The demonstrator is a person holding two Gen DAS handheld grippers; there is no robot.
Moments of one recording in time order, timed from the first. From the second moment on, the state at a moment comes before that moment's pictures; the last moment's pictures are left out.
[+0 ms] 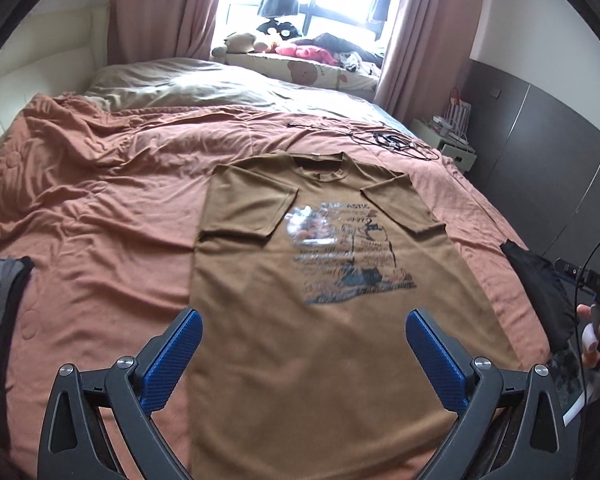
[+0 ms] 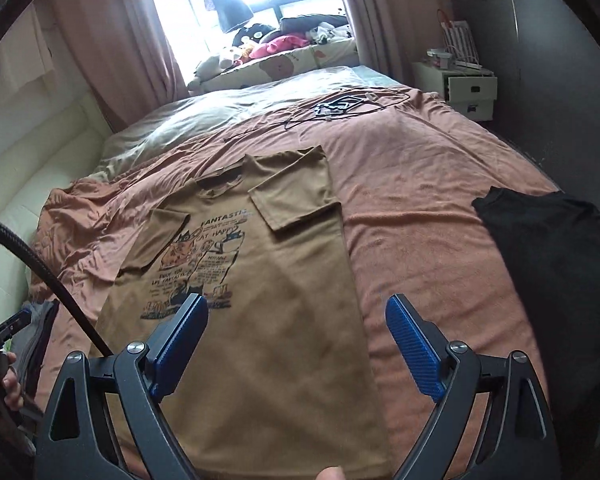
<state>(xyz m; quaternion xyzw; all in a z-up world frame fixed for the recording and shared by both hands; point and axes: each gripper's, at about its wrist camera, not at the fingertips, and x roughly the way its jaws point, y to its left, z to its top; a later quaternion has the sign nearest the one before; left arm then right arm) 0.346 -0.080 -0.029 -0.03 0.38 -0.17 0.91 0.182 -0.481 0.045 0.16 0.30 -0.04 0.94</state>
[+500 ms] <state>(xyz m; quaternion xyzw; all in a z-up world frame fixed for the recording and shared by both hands) 0.240 0.015 -0.034 -0.08 0.36 -0.16 0.91 0.079 -0.462 0.054 0.13 0.29 -0.03 0.95</state>
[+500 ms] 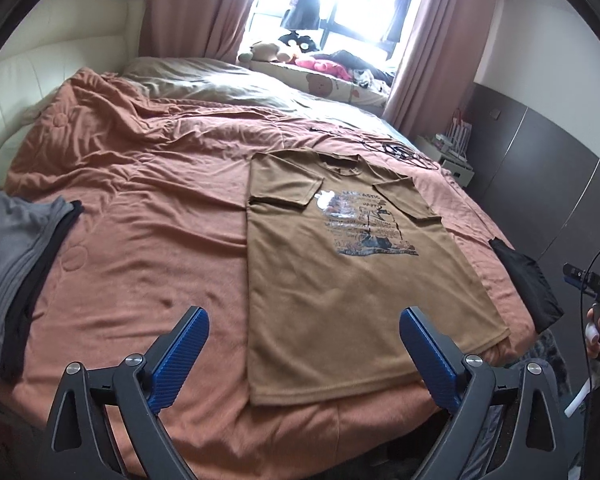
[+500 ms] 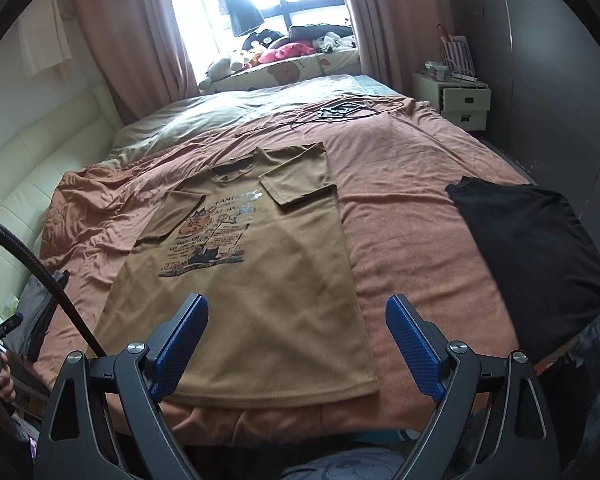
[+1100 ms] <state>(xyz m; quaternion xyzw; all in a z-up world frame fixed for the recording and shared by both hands) 0.216 0.072 -0.100 -0.16 0.41 -0.14 0.88 0.065 -0.494 -0.025 0.20 0.32 -0.02 0.93</state>
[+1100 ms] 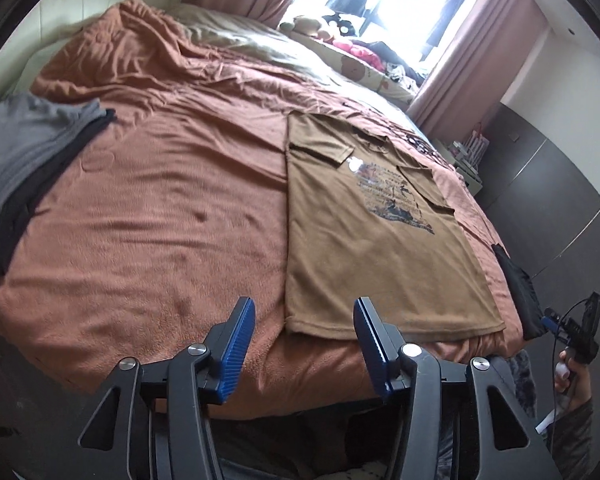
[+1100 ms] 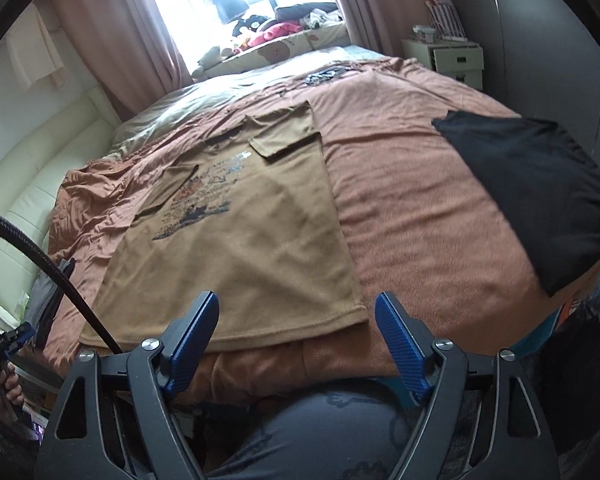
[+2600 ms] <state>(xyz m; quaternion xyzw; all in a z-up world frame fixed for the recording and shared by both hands) 0.272 0.059 -0.214 -0.37 0.53 -0.18 0.74 0.141 -0.574 -0.161 0.43 0.34 0.10 0.83</state>
